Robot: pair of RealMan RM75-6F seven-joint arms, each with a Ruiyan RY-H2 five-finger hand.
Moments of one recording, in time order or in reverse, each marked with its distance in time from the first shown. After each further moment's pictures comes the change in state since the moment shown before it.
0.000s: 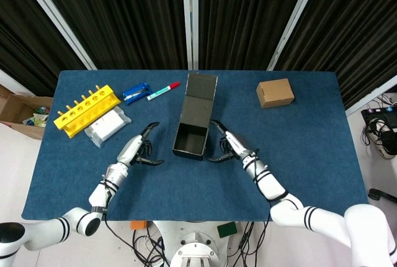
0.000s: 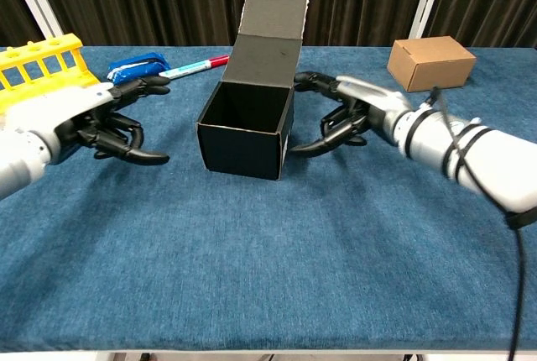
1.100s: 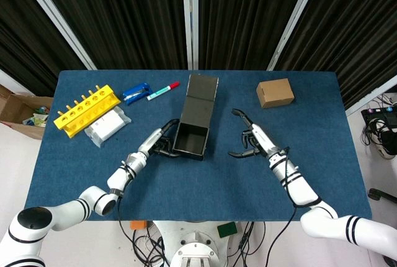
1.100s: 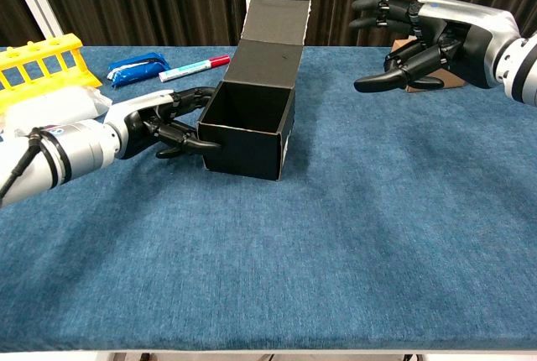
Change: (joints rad) left arm -0.164 -0.123 -0.049 0.235 0.076 -0.219 -0.433; right arm -0.106 0.331 0.030 -0.401 0.058 0.076 -0.054
